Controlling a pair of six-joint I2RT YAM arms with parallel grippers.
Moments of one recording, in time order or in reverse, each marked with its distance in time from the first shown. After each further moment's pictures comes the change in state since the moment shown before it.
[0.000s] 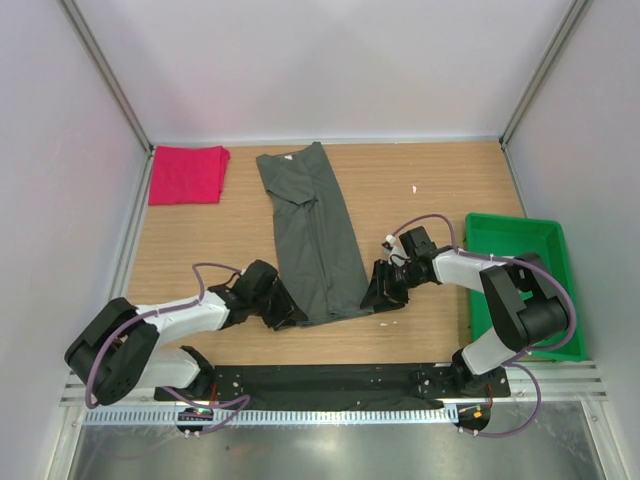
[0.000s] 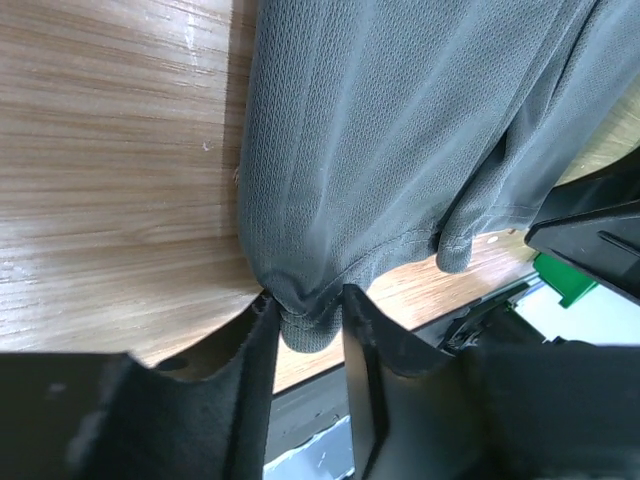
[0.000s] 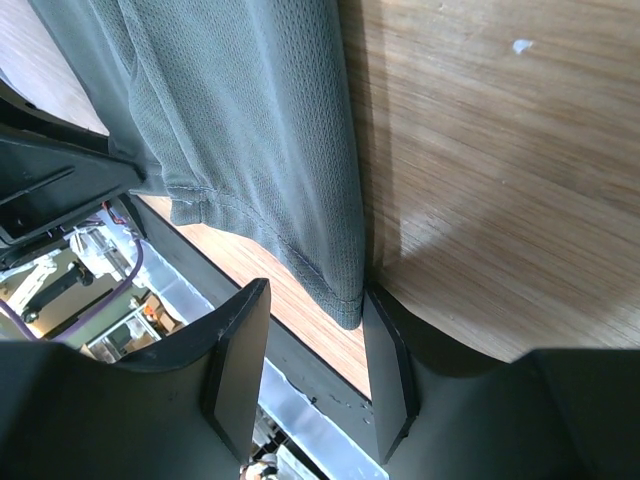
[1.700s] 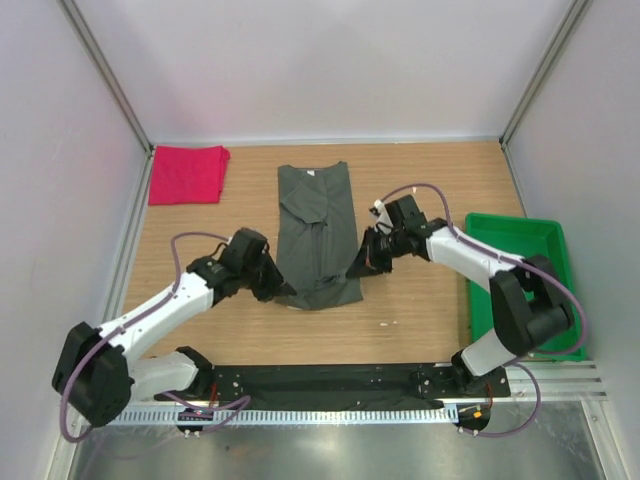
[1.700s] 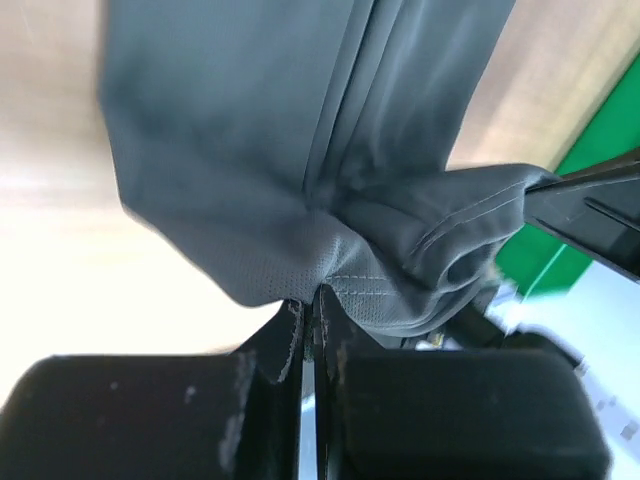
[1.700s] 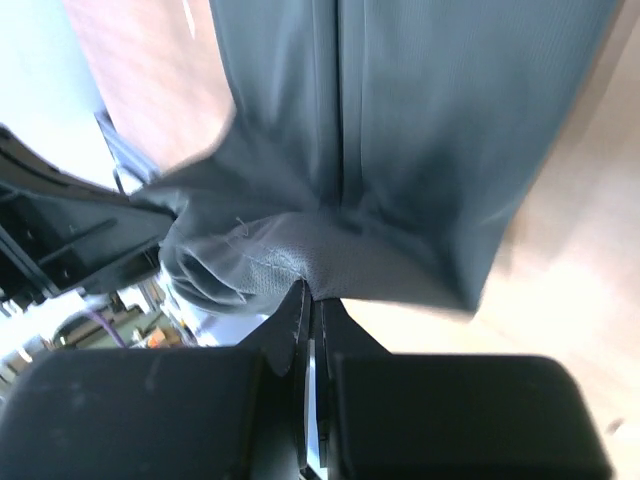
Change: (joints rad) left arm 0.063 -0.170 0.267 -0.412 -0.043 0.120; right arm 0.105 -0.074 0.221 -0.073 0.045 0.172
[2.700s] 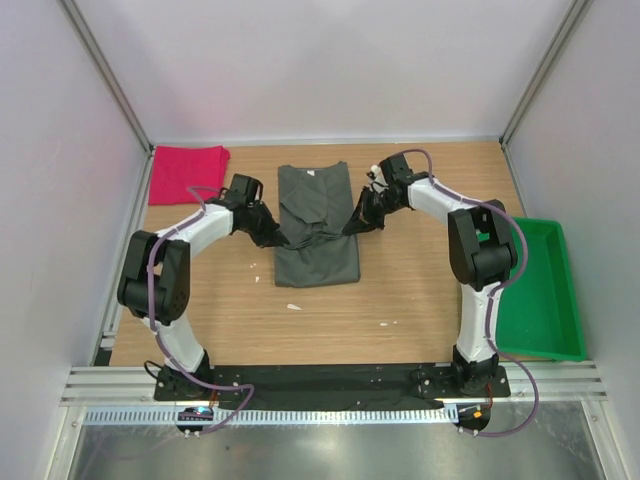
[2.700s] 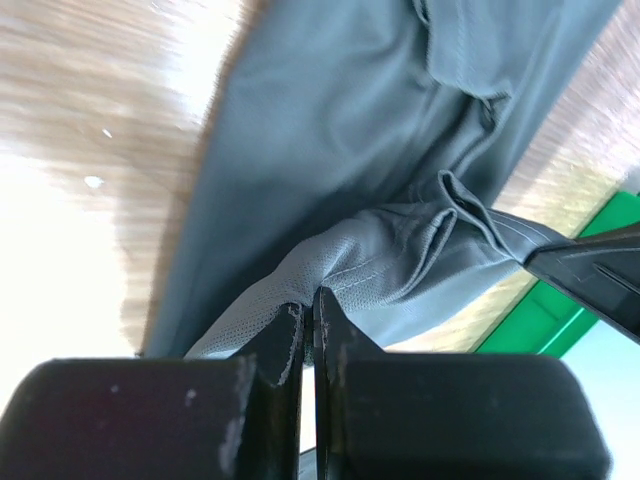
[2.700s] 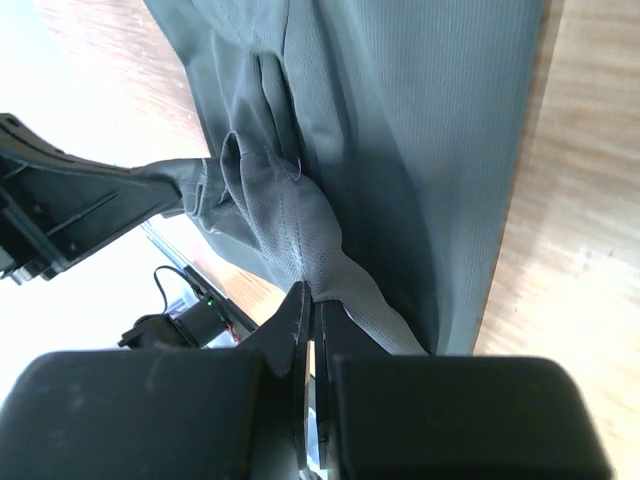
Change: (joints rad) left arm 0.346 0.650 0.472 0.062 0.139 0.259; right arm -0.161 0.550 0.607 -0.159 -0.036 -0.085
